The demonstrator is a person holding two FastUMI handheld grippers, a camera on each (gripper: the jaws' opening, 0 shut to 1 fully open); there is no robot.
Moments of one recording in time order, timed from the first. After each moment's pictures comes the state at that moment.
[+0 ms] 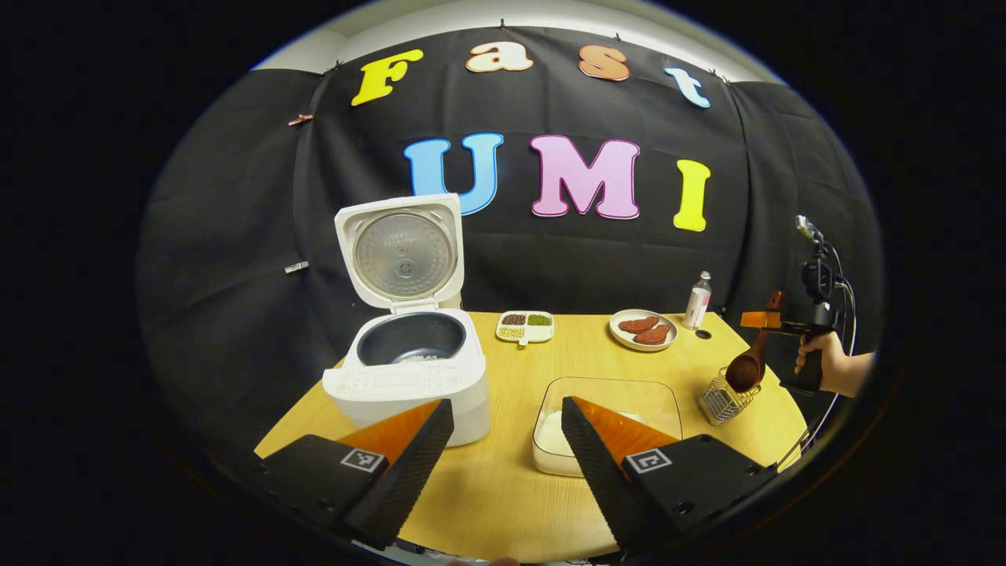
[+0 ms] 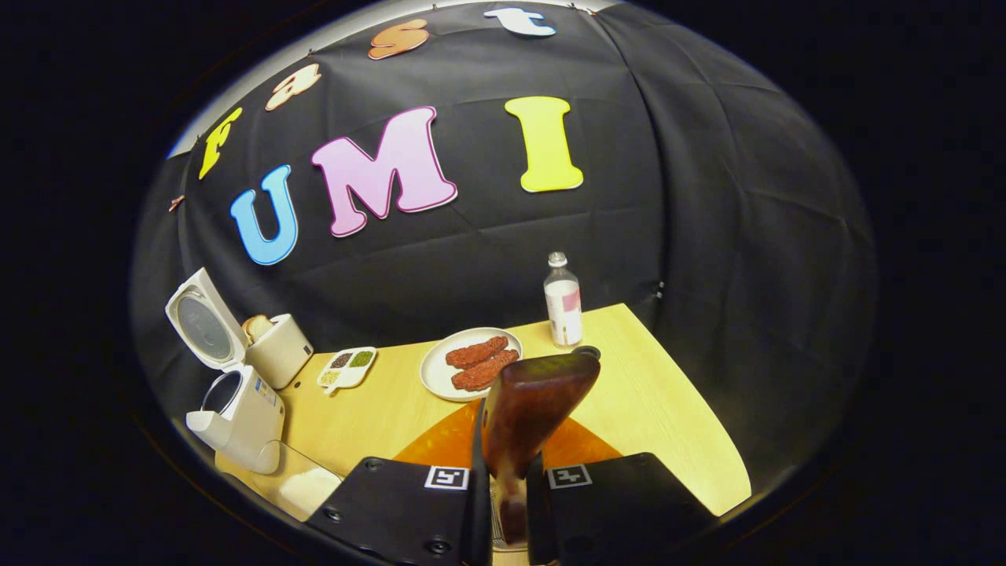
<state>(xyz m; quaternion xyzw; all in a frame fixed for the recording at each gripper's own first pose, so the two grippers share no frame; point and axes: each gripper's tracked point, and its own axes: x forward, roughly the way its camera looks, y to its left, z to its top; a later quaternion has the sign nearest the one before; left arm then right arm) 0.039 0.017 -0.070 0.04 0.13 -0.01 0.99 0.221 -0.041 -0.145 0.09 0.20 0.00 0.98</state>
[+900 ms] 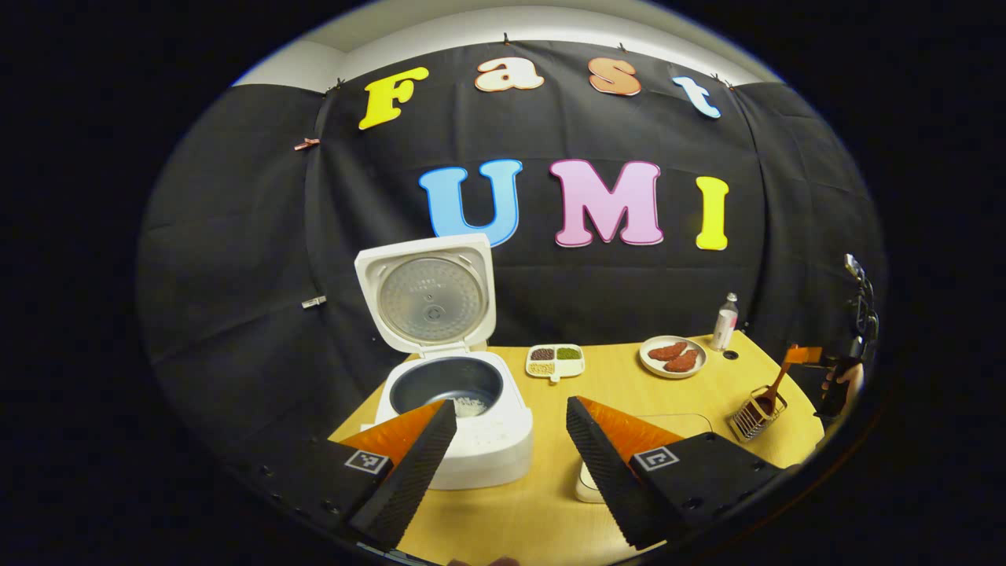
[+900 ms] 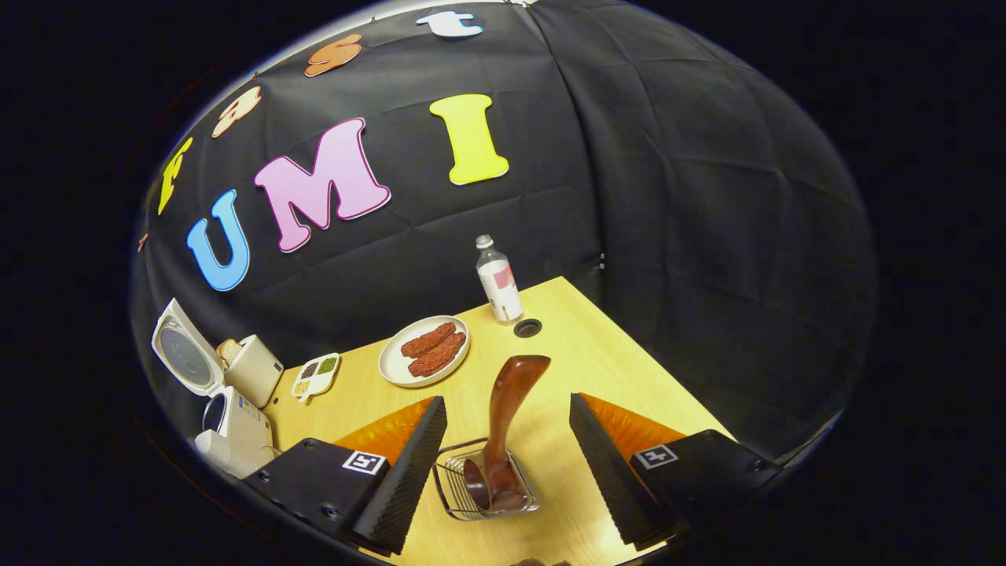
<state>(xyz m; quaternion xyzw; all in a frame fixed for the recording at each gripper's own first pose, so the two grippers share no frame) 0.082 0.079 -0.003 0.06 0.08 0.02 0.99 0.157 -0.094 -0.141 0.12 0.21 -0.10 0.97</state>
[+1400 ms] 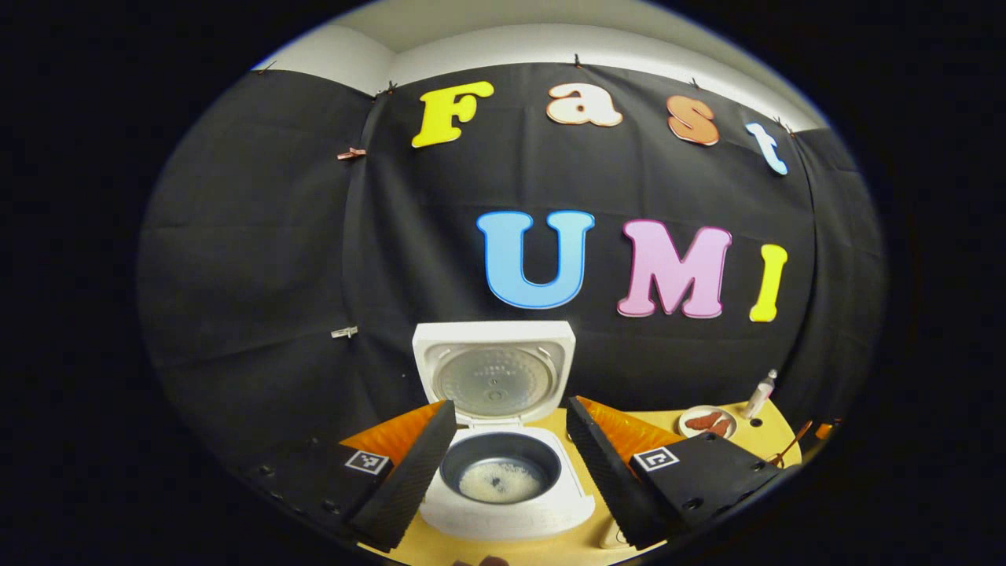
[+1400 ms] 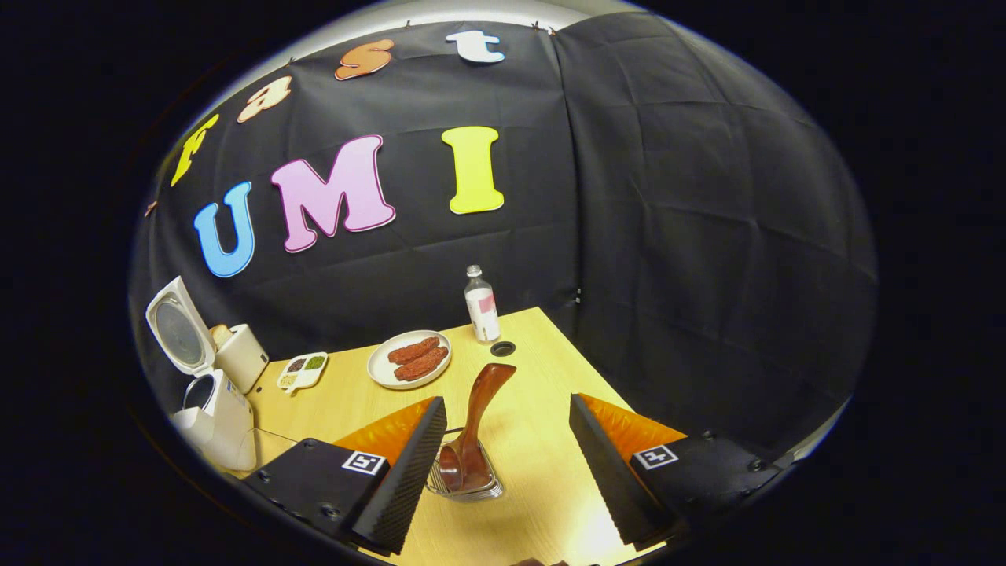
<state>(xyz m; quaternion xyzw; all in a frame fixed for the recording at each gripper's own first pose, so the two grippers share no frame) 0.155 0.177 0.130 0.00 0.02 0.07 1.00 0.102 -0.092 -0.097 0.05 0.17 -0.12 0.98</state>
